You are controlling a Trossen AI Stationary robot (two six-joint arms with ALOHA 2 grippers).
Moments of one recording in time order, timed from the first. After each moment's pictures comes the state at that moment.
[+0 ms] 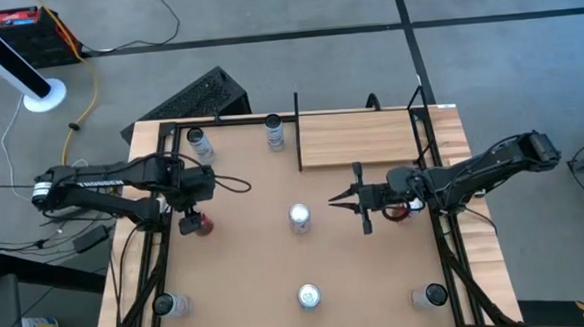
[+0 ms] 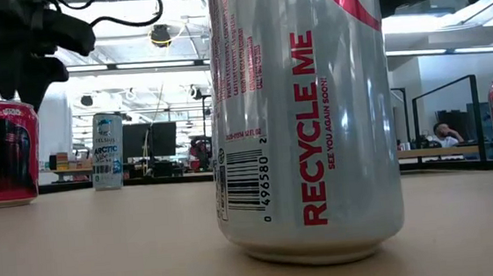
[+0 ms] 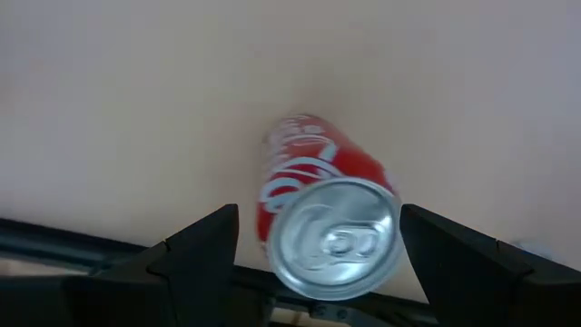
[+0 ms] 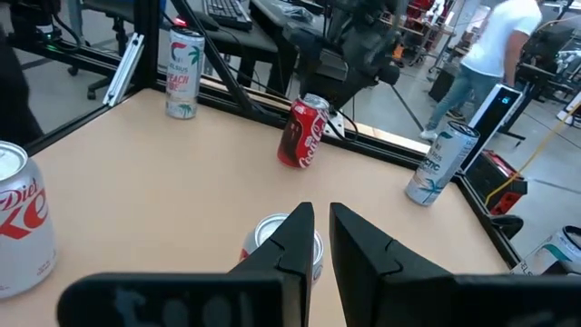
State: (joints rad) left arm 0.08 1.03 0.92 -1.26 0.09 -0.25; right arm 0.15 1.09 0.55 0.38 0.13 -0.27
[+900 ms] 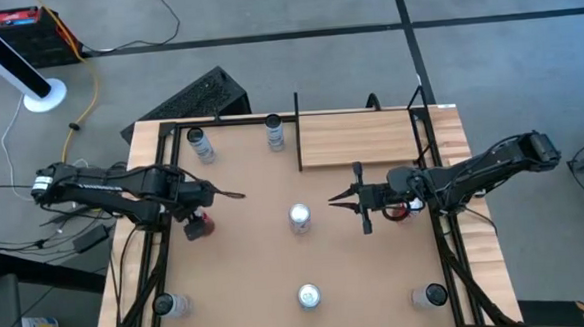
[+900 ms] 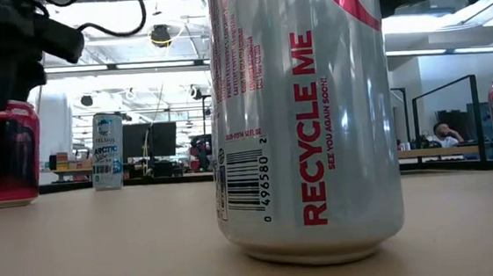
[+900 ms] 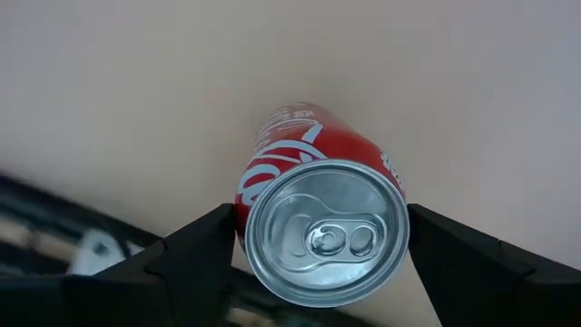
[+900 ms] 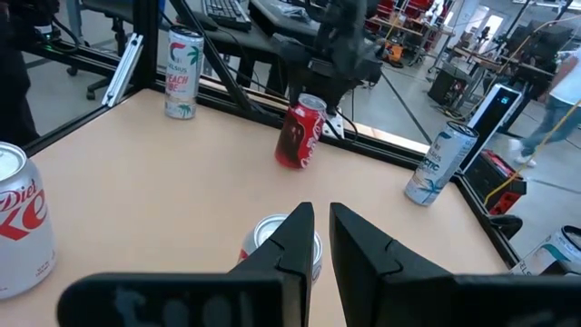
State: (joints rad) left arm -0.04 1.03 0.84 -1.21 0.01 -0.66; right arm 0.15 1.09 0.55 0.38 0.13 -0.27
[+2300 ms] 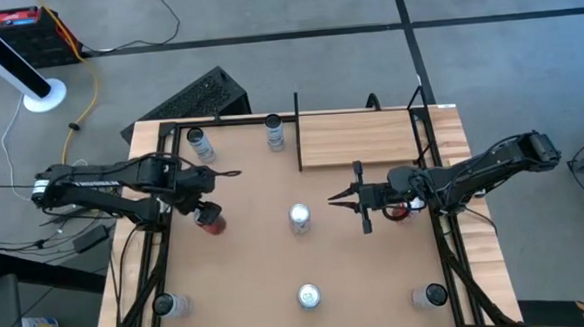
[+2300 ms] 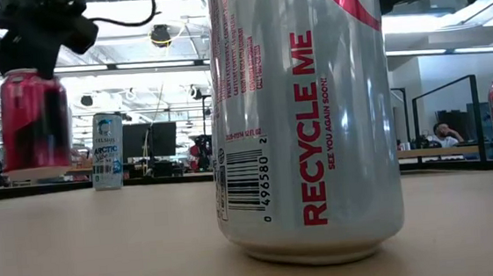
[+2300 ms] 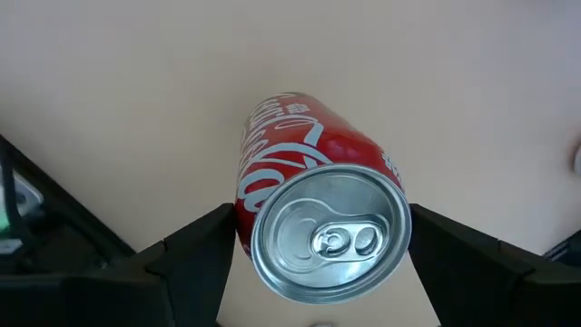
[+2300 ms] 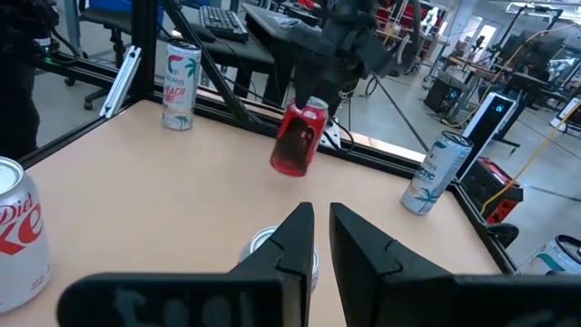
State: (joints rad) left arm 0.03 1.02 0.97 -1.17 0.10 -1.03; right arm 0.15 1.09 0.55 0.41 0.13 -0.27
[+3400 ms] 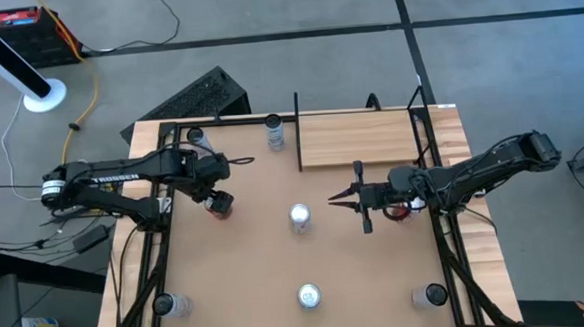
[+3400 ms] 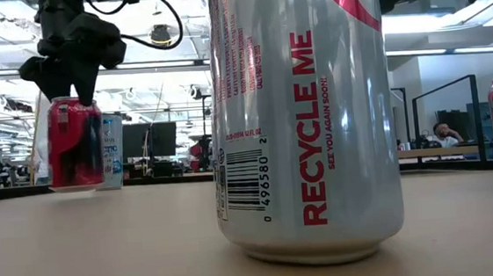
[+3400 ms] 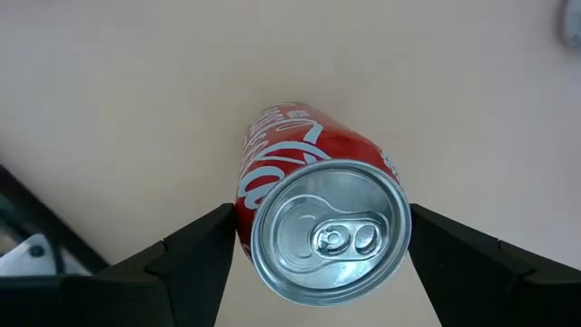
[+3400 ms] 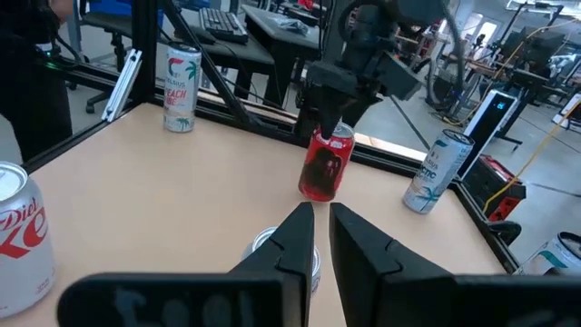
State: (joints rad) left arm 0.18 1.16 0.97 -1.09 0.02 -0.84; right arm 0.15 1.08 0.55 0.40 0.13 -0.26
